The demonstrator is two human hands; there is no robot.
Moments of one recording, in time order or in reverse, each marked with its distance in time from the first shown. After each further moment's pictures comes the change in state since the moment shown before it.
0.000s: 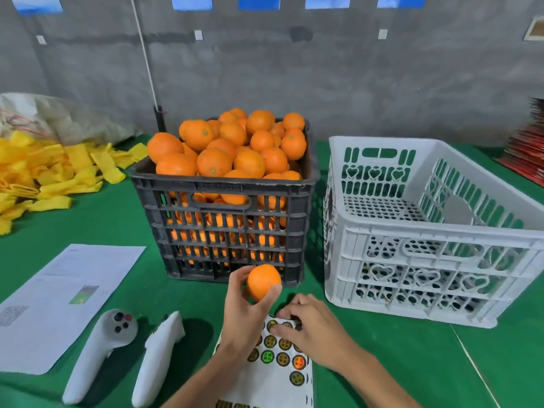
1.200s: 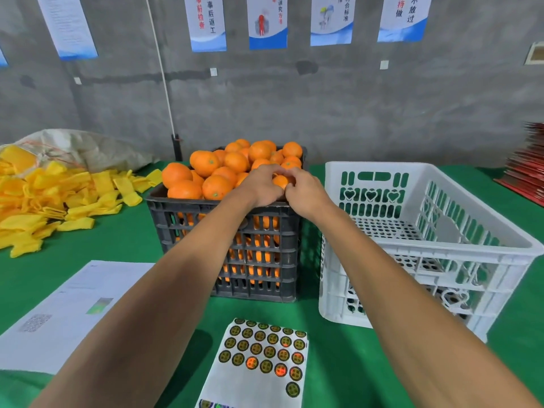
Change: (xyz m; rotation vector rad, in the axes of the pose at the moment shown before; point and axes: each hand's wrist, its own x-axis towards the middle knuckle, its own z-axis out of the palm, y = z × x) left_hand 0.174 0.212 0.045 0.772 -0.342 0.328; right_hand 0.128 -0.084 -0.199 0.095 0.412 -0.012
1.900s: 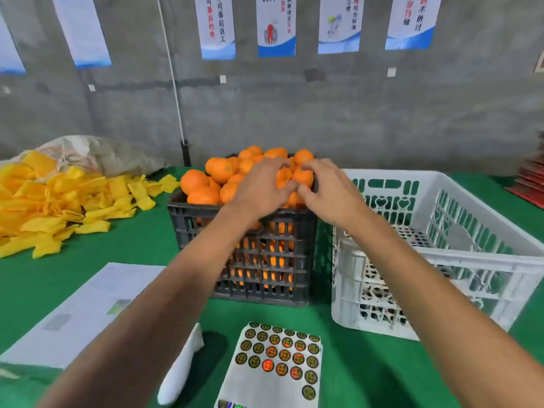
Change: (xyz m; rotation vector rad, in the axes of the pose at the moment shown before) left_hand -0.046 0.014 -0.034 0.142 0.292 0.183; right_hand -0.032 -0.030 -0.039 -0.195 0.134 -0.208
